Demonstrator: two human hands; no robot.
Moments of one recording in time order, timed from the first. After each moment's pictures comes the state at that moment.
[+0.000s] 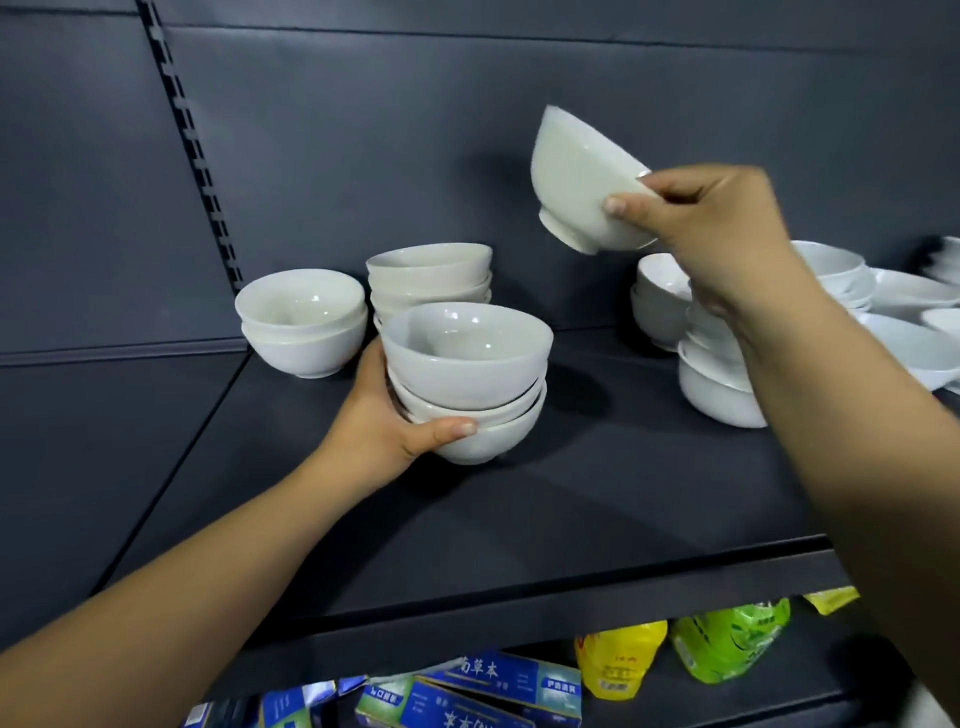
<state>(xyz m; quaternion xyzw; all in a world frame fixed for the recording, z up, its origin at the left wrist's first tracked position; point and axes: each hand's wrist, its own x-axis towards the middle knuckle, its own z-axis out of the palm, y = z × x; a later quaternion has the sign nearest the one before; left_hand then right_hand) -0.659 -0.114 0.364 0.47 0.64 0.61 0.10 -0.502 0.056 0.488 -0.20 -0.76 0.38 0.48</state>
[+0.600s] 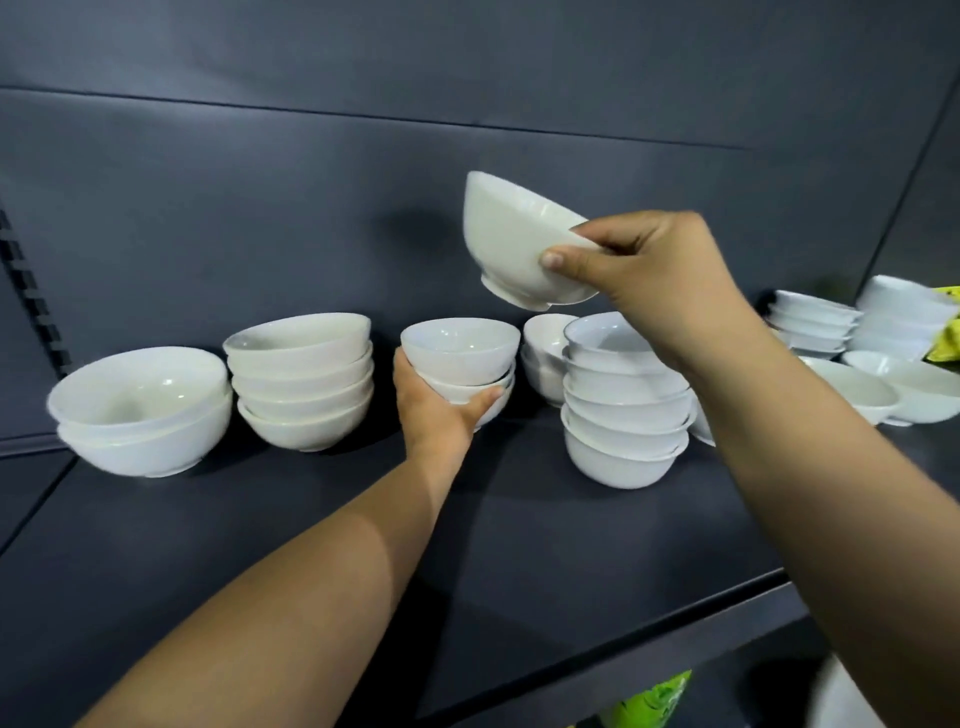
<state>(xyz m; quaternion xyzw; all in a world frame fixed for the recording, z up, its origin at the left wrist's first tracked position) -0.622 0.078 0.364 0.32 0.66 0.68 0.04 -0.458 0.074 0.519 -0.23 -0.80 0.31 0.46</state>
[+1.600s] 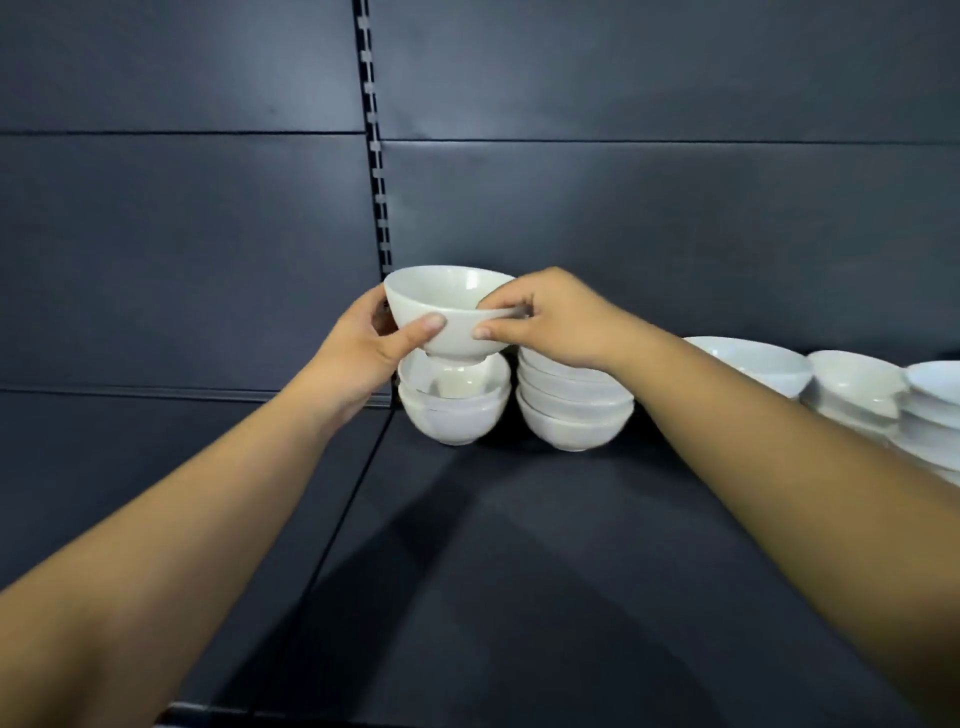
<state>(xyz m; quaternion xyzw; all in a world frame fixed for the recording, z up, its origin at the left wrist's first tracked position) -0.791 -0.174 0.454 0.40 0.64 0.65 0.08 -0.672 -0.027 0.500 0.03 -0.94 0.26 0.21</state>
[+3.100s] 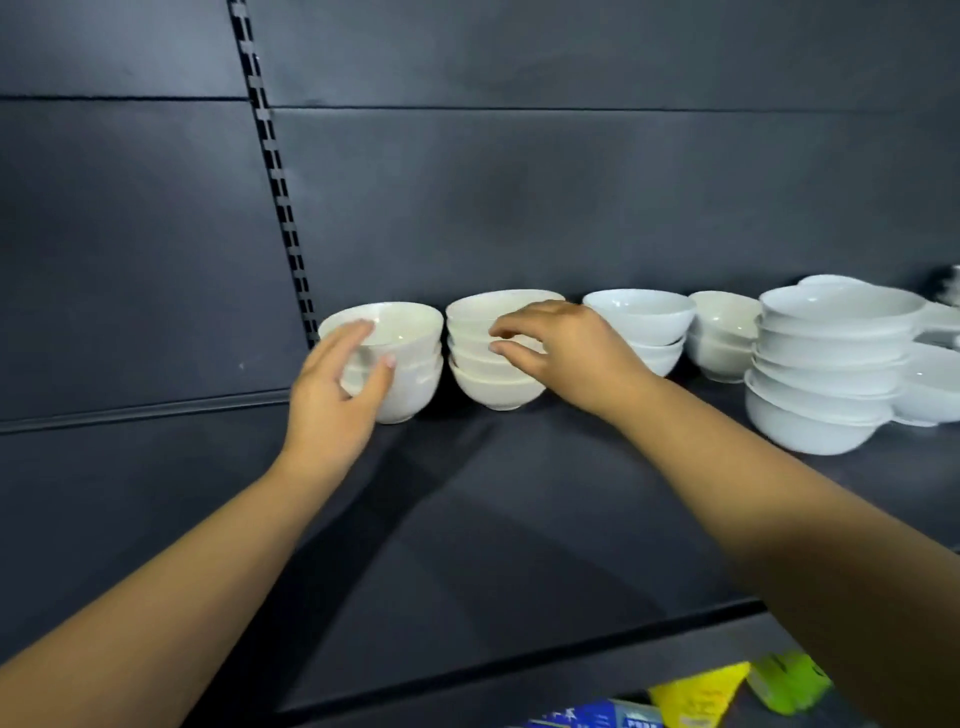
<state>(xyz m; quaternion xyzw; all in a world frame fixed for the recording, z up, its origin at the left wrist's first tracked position) -0.751 -0.172 0.401 0.39 0.72 0.57 -0.12 -0.609 -0.024 0.448 -0.12 -0.94 0.06 0.31</state>
